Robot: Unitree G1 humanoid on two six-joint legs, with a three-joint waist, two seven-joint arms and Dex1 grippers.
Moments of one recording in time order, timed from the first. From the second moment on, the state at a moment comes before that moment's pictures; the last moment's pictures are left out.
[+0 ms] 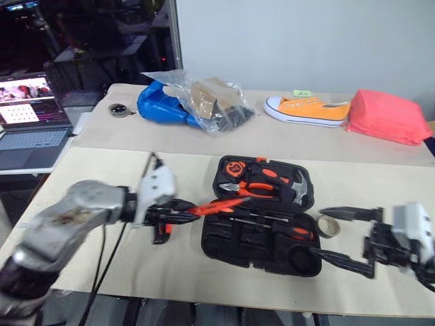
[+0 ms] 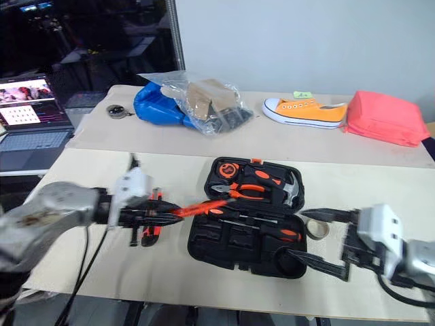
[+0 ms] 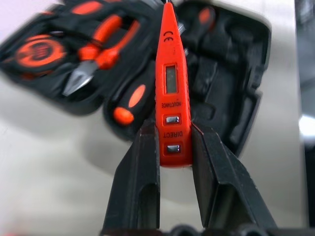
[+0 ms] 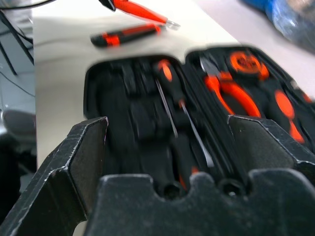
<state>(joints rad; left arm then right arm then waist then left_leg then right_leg) -0.48 0.87 -0.28 -0.45 -0.48 0.70 -1.05 0.40 -0.86 -0.64 -0.52 0.64 0.28 1.26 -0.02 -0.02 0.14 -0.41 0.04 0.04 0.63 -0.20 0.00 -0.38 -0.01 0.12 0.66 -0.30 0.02</state>
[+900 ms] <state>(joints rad) -0.70 0.62 -0.58 -0.03 -0.09 0.35 -1.27 0.44 -0.94 -0.83 -0.43 0.63 0.28 1.38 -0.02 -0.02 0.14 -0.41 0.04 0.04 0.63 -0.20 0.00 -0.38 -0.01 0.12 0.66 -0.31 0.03</state>
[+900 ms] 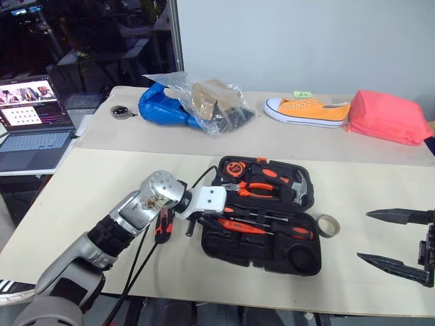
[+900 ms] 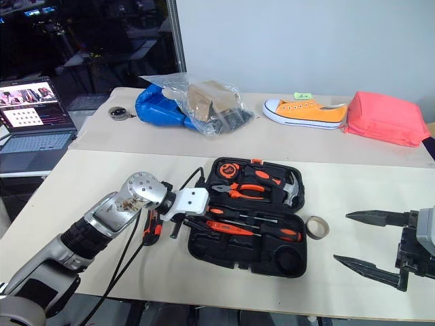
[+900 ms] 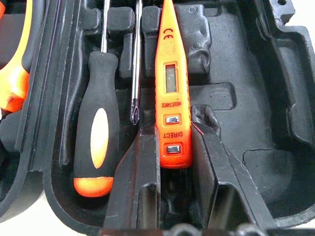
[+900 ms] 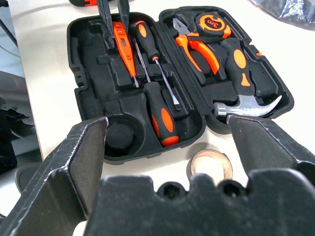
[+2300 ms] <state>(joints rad) -0.46 0.44 -0.34 -0.08 -0.25 0.50 -1.06 0.40 -0.95 -0.77 -0.44 0.61 0.29 1.35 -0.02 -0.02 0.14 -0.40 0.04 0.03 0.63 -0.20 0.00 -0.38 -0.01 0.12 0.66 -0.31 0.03</state>
